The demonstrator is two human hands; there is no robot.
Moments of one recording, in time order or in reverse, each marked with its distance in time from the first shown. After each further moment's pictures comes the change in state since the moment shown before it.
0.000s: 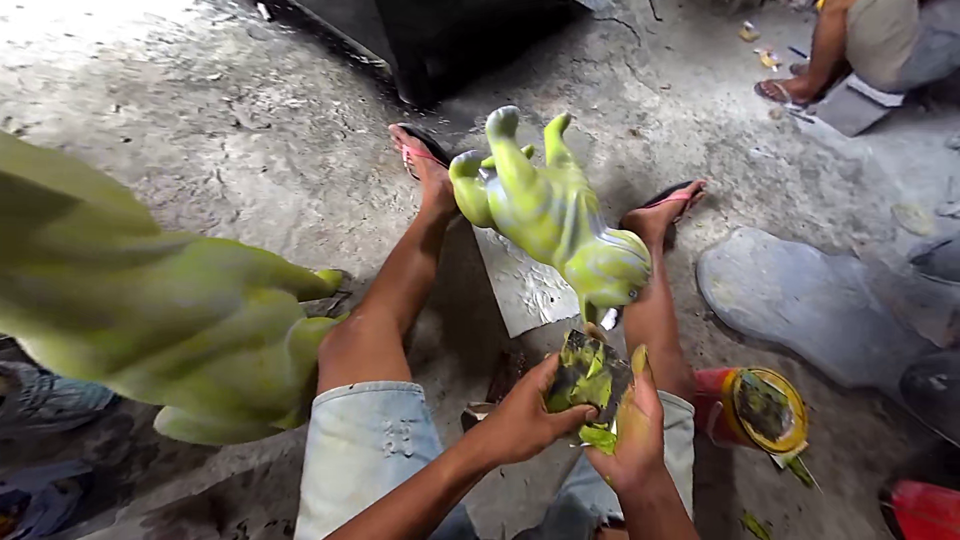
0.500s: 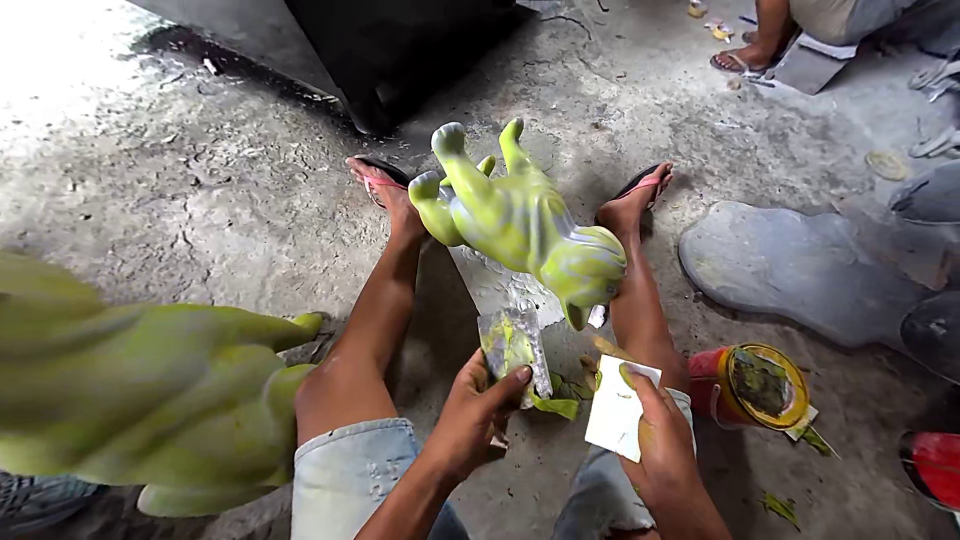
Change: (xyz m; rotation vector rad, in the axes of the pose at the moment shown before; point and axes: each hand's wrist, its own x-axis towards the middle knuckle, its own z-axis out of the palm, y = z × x) left_hand -0.001 0.017 -0.026 -0.373 0.368 -0.180; right_hand -0.012 -0.031 -0.007 -0.334 0.380 -0.260
